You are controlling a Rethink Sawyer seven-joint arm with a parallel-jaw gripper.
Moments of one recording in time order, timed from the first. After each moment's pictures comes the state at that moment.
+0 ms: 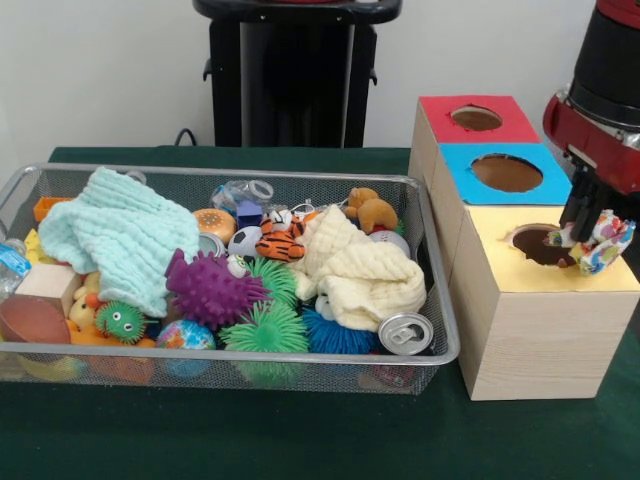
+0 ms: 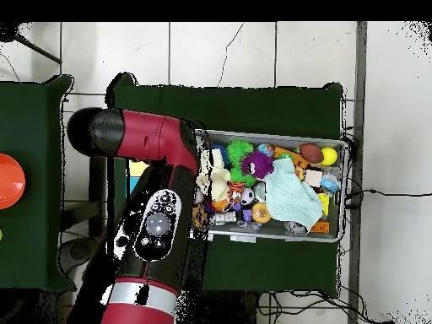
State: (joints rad) arm 0.24 -0.36 -0.38 1.12 0.39 0.91 2.79
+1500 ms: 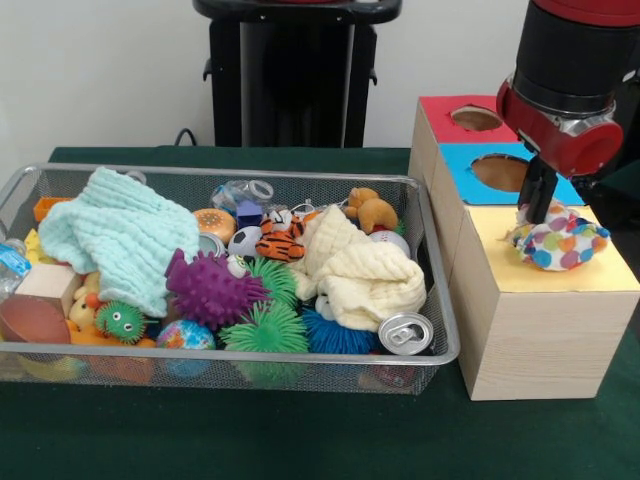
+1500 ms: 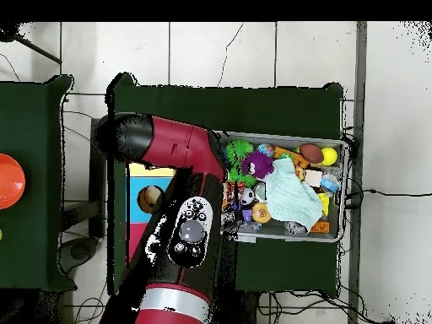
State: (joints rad) arm 0.17 -0.44 -0.31 1.23 0.36 0.91 2.79
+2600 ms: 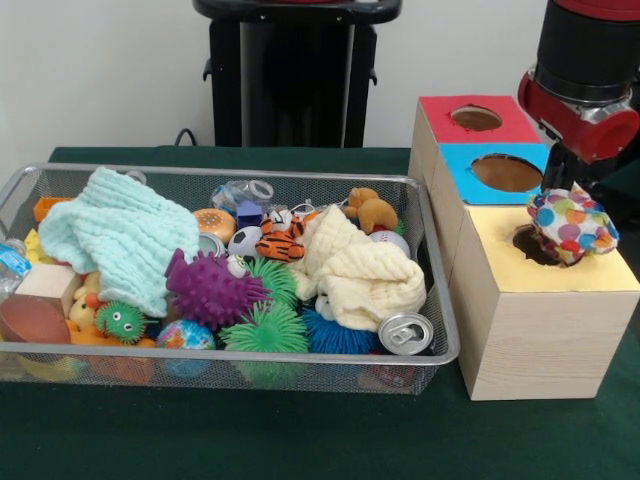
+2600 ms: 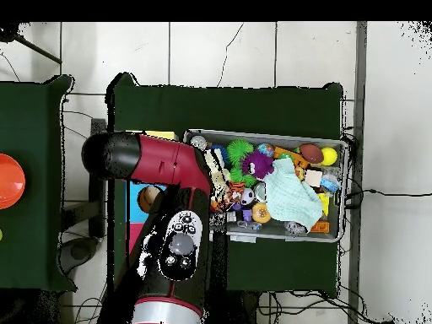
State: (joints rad) arm 0.19 -0.49 -0.25 1.36 0.36 0.84 2.79
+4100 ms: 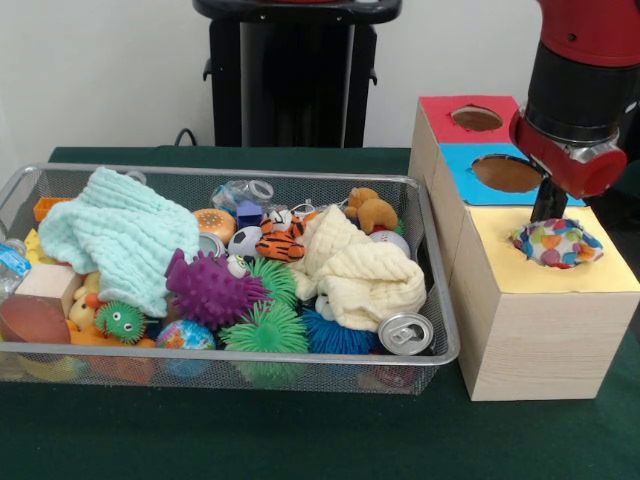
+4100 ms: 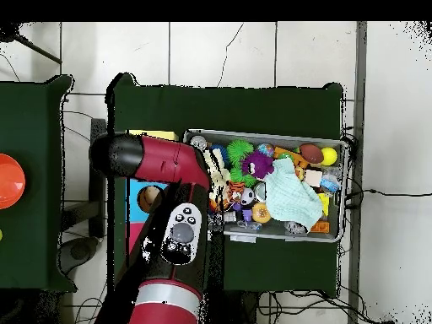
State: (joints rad) arm 0.19 -0.43 -0.24 1.34 0.36 0.79 2.79
